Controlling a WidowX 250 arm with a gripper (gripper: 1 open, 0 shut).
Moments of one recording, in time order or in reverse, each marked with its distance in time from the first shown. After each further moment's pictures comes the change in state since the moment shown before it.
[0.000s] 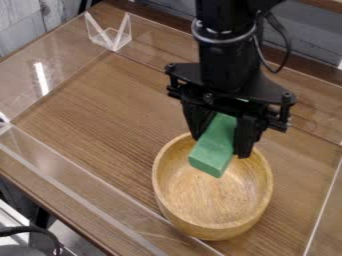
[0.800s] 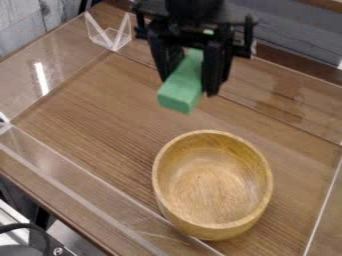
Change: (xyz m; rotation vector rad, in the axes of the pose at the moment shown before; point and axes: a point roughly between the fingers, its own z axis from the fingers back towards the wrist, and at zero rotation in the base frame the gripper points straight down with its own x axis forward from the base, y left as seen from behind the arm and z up) arm 0.015 0.028 0.036 -0.007 0.038 0.042
